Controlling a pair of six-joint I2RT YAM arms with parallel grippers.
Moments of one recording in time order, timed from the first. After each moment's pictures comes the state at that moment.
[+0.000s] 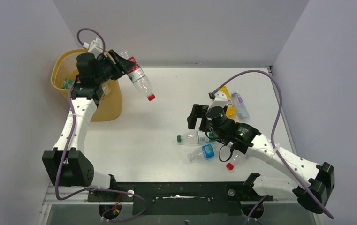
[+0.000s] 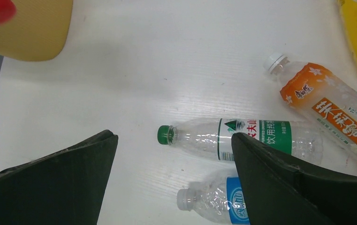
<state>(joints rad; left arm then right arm) -0.06 1.42 1.33 -0.15 0.42 -0.67 0.86 1.08 0.97 -0.44 0.32 0.61</state>
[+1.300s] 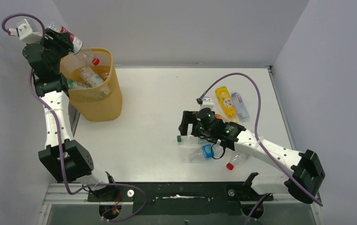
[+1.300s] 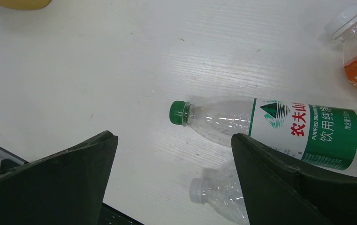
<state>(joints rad) 0.36 1.50 1.59 0.09 0.17 -0.49 0.87 1.24 0.91 -0.37 0.13 0.65</state>
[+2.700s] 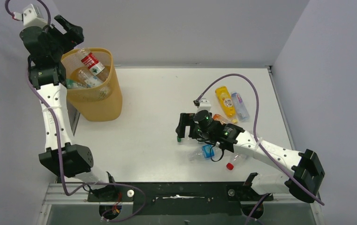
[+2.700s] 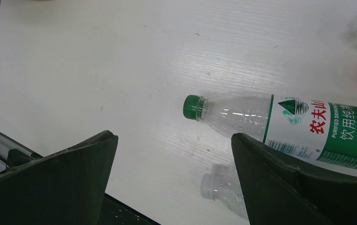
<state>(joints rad) 0.30 1.60 1.91 -0.32 0.17 -0.46 0.91 1.24 0.92 -0.36 0.14 0.66</state>
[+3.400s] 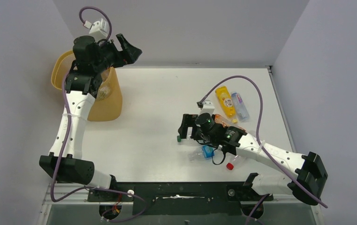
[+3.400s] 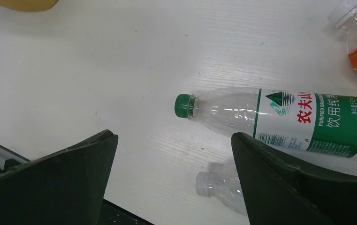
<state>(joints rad) -0.10 1.46 1.74 -0.43 0.33 -0.47 0.93 1.21 0.88 -0.36 0.20 0.70</state>
